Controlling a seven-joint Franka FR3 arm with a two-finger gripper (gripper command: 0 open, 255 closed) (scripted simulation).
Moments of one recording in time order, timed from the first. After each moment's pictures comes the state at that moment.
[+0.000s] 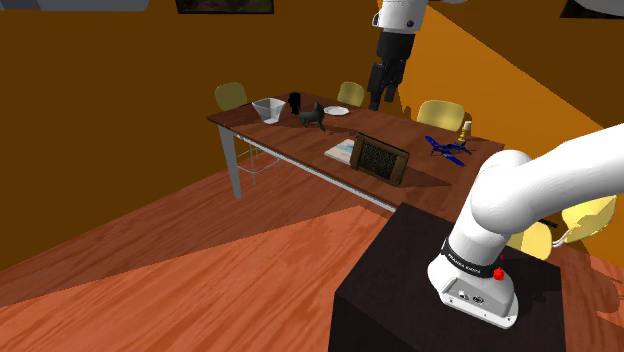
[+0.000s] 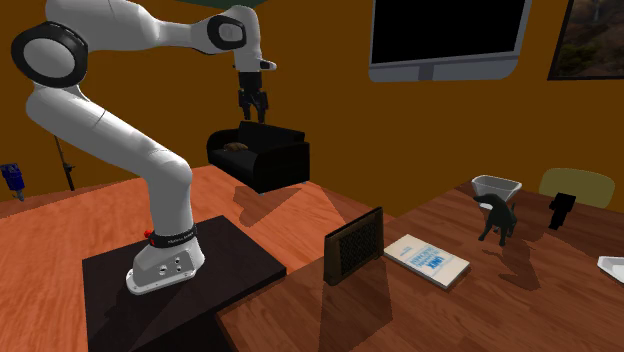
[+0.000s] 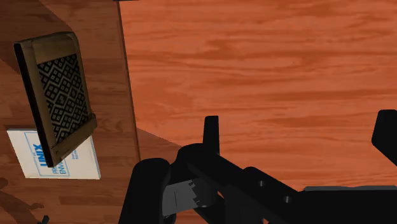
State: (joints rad) arm 0.01 -0.80 -0.02 -2.34 0.02 1.58 -0.03
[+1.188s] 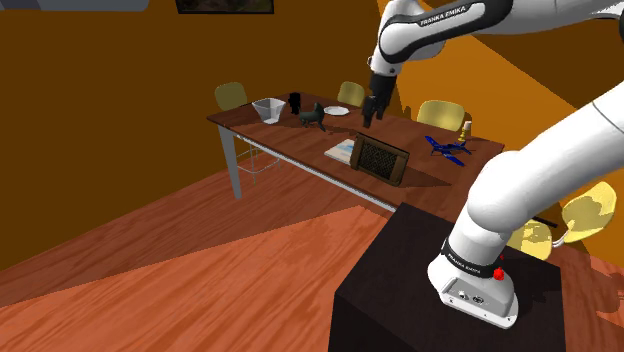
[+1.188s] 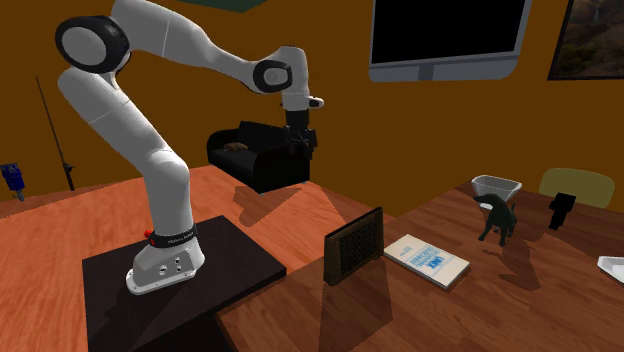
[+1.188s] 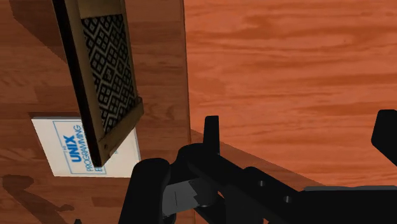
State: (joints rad) arm -0.08 -0.50 -0.28 -2.42 -0.11 2.01 -0.28
